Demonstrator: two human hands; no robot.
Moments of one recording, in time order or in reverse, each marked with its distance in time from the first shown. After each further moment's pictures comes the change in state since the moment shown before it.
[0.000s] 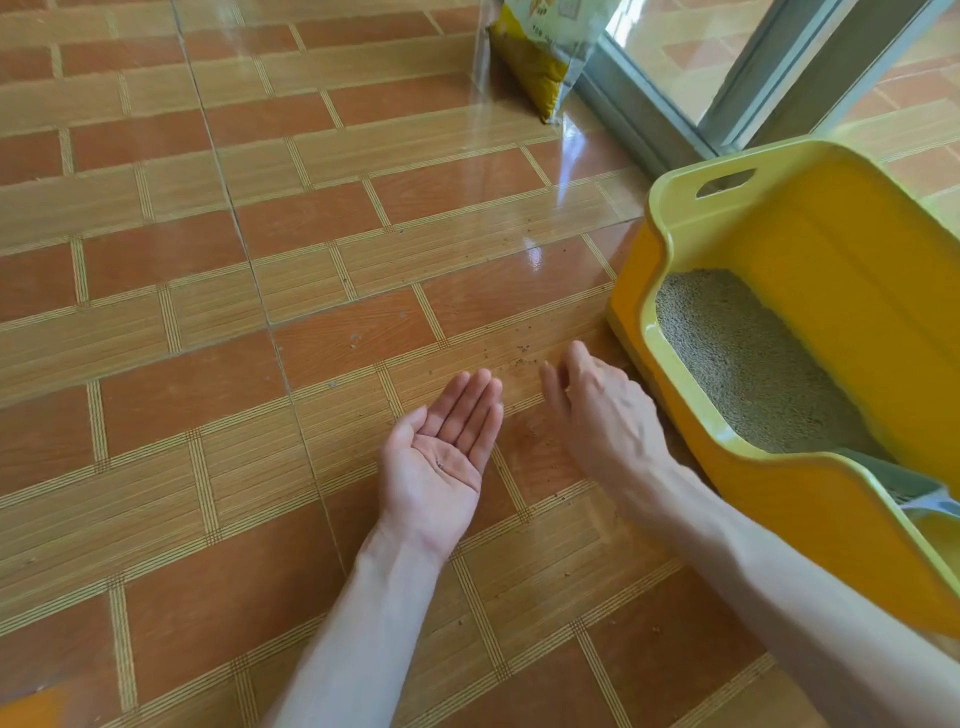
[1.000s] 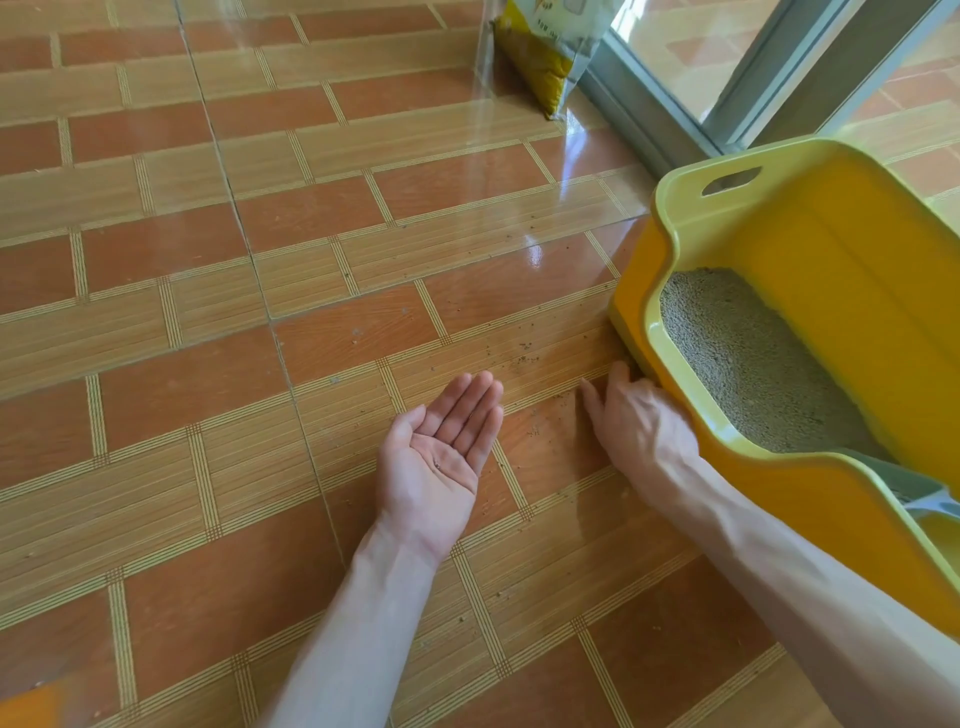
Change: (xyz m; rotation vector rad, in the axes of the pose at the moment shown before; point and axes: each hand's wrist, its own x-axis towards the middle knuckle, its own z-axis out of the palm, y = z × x) left_hand -0.005 0.004 0.000 0.059 0.013 0.018; right_hand 0.002 0.038 0.014 -0.403 -0.140 0.234
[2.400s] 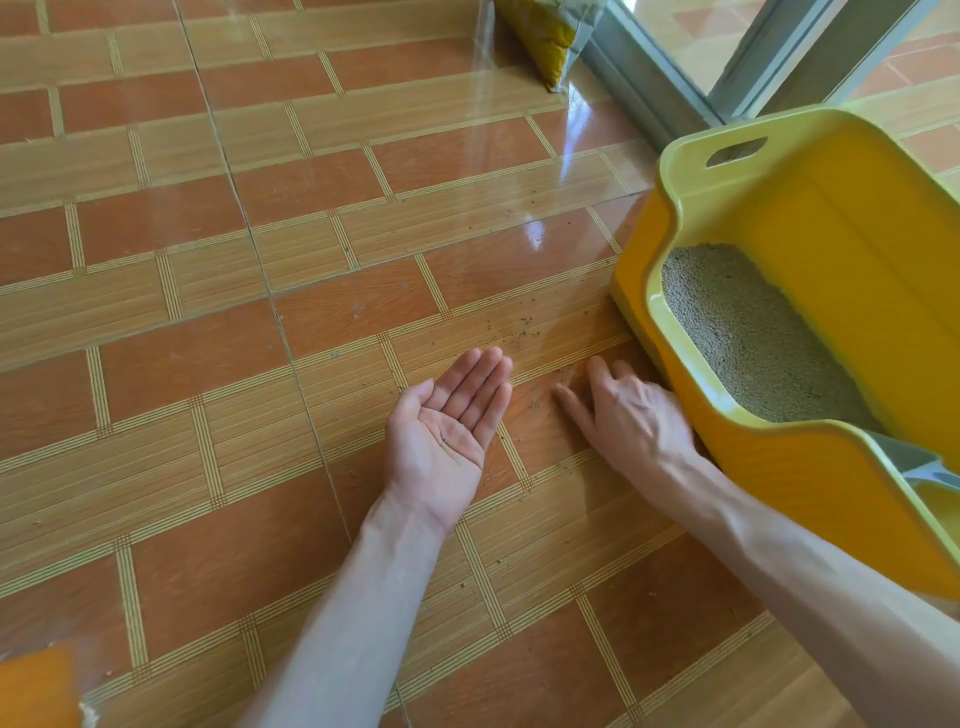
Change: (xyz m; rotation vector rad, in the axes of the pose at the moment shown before) left_hand -0.004 -0.004 0.001 0.020 -0.022 -0.013; right_hand -0.020 0.011 0.015 0.099 0.037 -0.261
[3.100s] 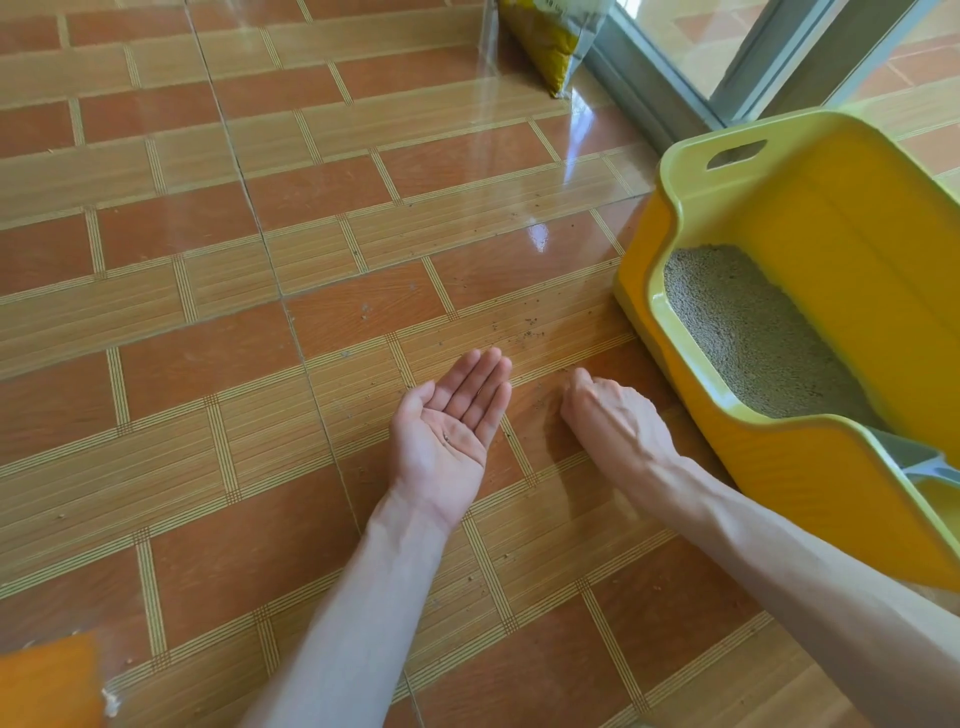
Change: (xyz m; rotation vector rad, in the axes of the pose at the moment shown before) left_hand -0.003 0.001 -0.003 -0.007 0.008 0.014; right_hand -0.005 -0.025 -0.016 0.284 -0.235 0.109
